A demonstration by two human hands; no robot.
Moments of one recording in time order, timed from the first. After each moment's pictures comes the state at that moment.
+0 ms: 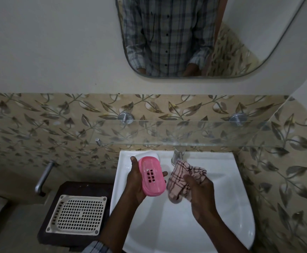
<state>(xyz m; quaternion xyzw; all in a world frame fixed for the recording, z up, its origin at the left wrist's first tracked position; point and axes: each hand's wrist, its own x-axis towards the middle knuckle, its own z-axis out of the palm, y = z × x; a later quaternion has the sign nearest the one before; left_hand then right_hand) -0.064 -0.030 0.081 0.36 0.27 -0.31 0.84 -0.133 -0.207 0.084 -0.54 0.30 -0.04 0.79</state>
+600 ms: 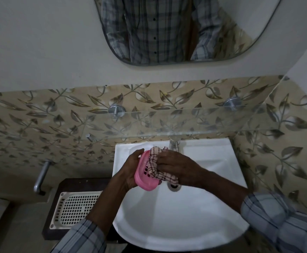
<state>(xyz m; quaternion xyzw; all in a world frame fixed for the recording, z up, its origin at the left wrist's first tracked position) -0.045 -0.025 0.099 0.38 0.20 -0.48 0.77 -0.067 -0.240 0.049 -0.83 -0.47 -0.16 0.25</state>
